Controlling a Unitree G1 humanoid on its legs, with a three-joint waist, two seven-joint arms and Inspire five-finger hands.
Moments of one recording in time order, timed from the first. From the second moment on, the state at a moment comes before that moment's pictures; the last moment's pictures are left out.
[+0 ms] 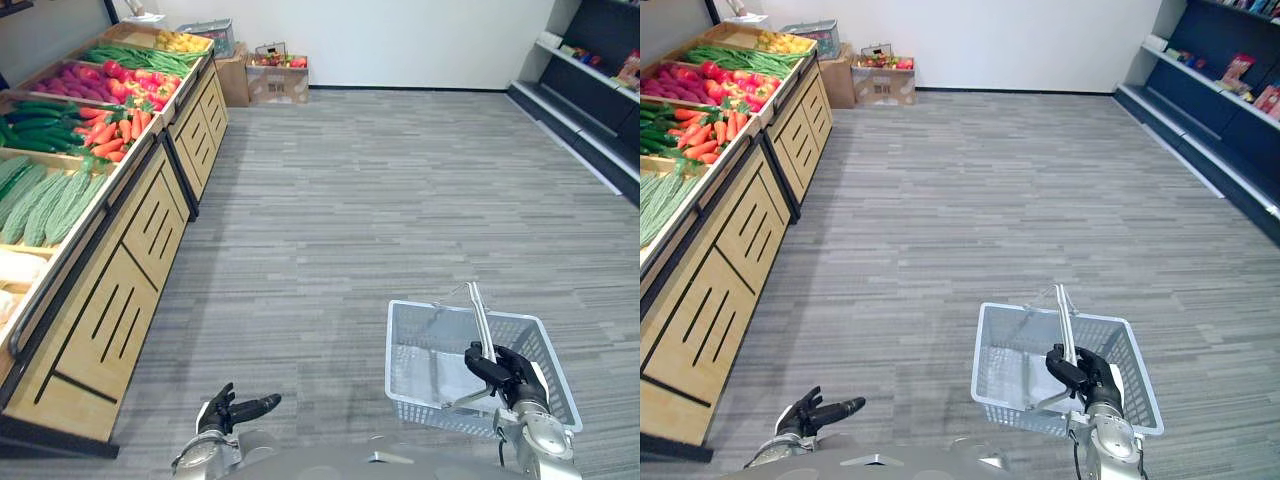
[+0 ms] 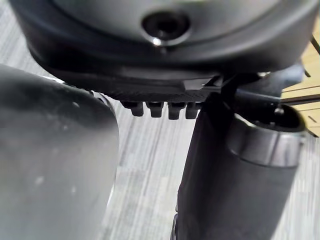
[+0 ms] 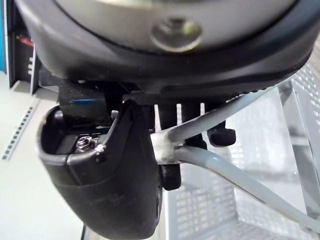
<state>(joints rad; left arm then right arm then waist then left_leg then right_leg) 0.12 0.11 0.13 1.00 -0.19 -0.09 0.01 0.28 -0.19 -0.33 0.37 0.05 0.05 0.02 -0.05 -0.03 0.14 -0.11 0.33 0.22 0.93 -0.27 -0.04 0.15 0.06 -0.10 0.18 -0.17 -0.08</state>
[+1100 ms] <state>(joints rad) 0.20 0.14 0.16 1.01 -0.19 -0.08 0.02 0.25 -0.19 -0.19 0.39 -0.02 0.05 0.04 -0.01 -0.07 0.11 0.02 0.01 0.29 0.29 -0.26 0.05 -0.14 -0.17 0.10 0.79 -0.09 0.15</state>
